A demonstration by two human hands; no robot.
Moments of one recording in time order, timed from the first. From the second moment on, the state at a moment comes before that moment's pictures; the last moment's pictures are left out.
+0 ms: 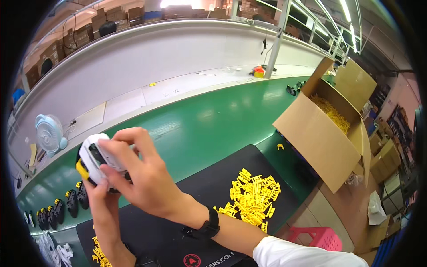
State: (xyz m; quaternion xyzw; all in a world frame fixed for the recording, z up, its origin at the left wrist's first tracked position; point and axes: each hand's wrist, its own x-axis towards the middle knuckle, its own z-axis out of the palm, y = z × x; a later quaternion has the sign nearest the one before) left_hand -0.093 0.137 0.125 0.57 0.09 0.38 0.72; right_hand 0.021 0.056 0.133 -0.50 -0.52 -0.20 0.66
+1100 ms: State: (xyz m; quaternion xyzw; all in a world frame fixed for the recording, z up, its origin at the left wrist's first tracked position) left_hand -0.115 0.118 0.152 0.70 0.09 0.34 0.62; right_hand 0.030 0.025 0.158 -0.43 -0.60 0.06 0.67
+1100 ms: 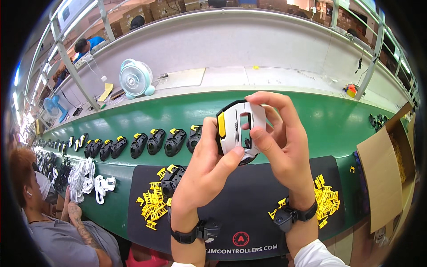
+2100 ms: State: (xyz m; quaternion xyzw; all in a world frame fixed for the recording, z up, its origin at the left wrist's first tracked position) left_hand -0.122 0.115 0.158 0.75 0.04 0.45 0.49; right_hand 0.005 0.007 0.178 -0.40 -0.56 0.19 0.70
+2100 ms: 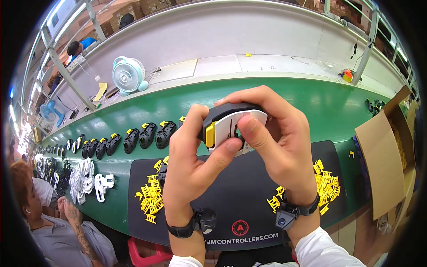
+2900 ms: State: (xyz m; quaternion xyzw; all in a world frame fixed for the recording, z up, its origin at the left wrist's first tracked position) left_hand -0.123 0.097 0.168 0.79 0.08 0.49 0.35; right_hand 0.007 0.004 0.177 -0.50 -0.64 -0.05 0.58
